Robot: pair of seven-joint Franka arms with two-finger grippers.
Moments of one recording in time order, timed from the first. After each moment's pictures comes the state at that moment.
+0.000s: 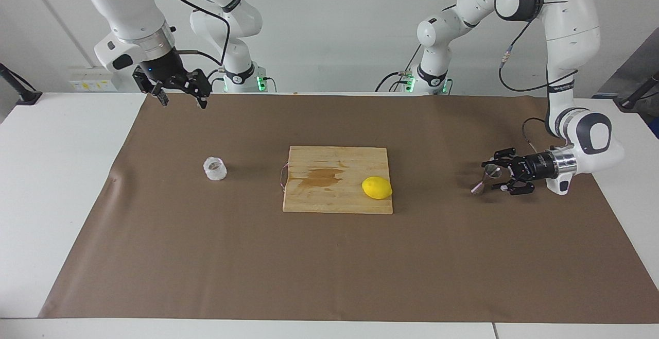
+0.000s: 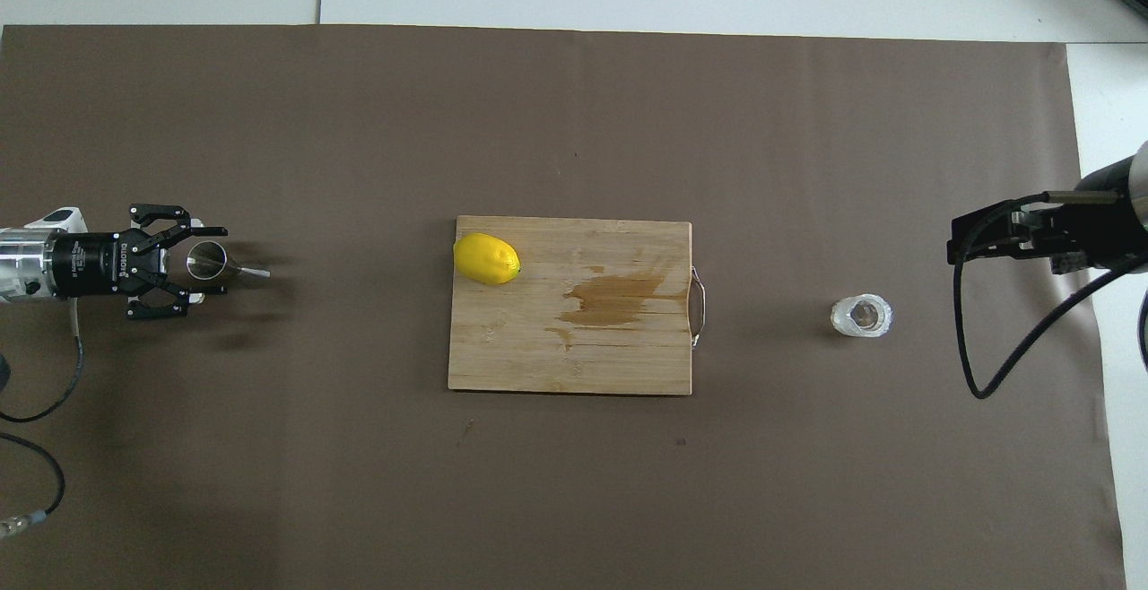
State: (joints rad) left arm 0.48 0.54 -0.07 -1.81 -1.08 1.49 -0.72; right arm 0.06 -0.01 -0.02 -1.58 0.01 1.51 0.15
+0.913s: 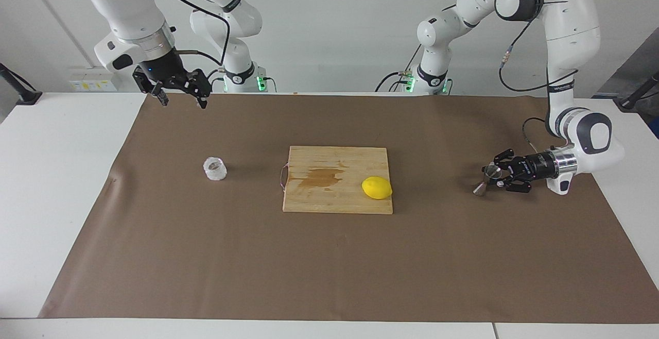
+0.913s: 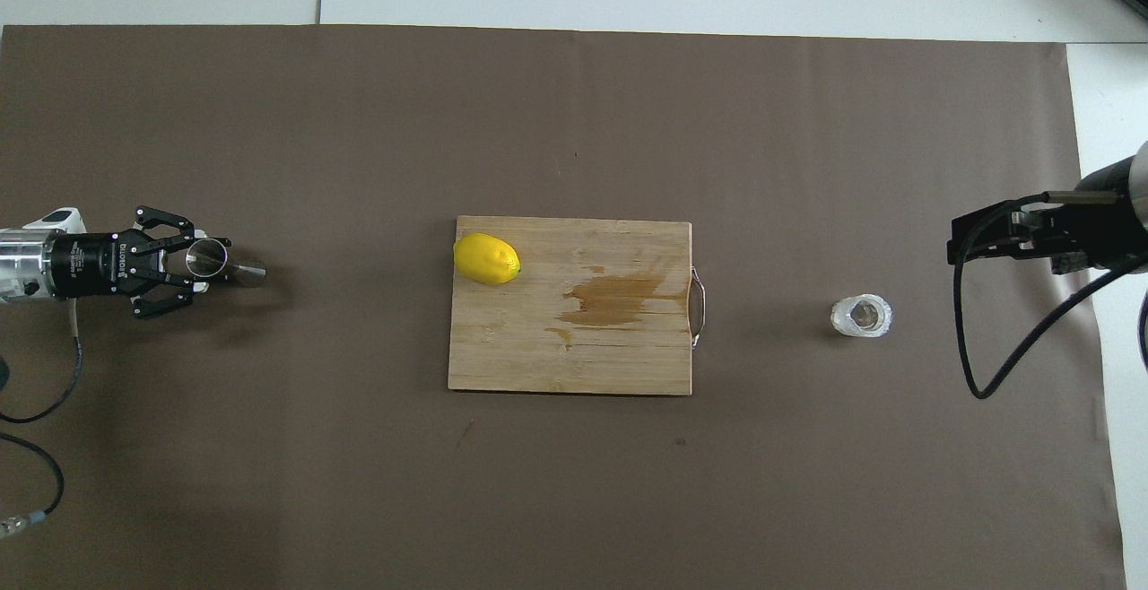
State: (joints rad) left arm 0.48 0.54 -0.06 -1.81 -1.08 1.49 -0.72; right arm 0.06 -0.01 -0.02 -1.58 0.01 1.51 0.15
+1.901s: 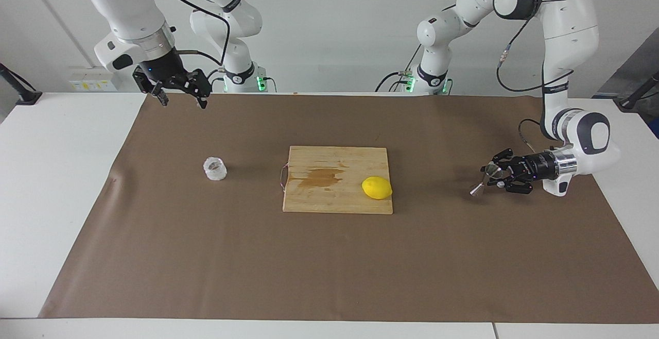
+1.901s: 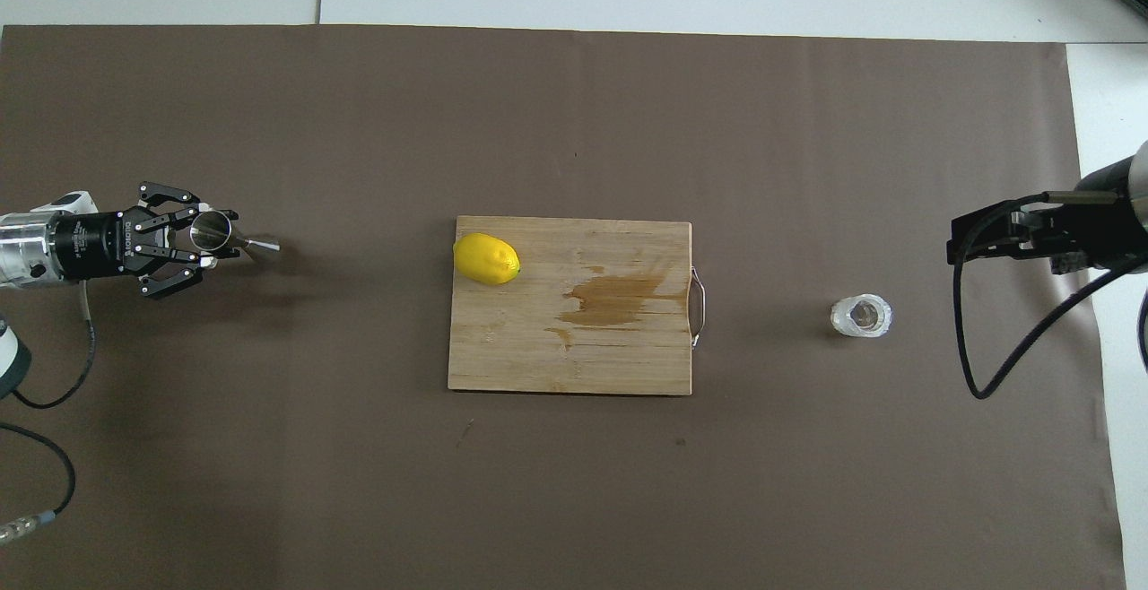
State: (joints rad) left arm 0.45 0.51 -0.09 -1.82 -1.23 1.46 -0.79; right arm 0.06 -0.01 -0.02 -1.58 0.01 1.51 0.15
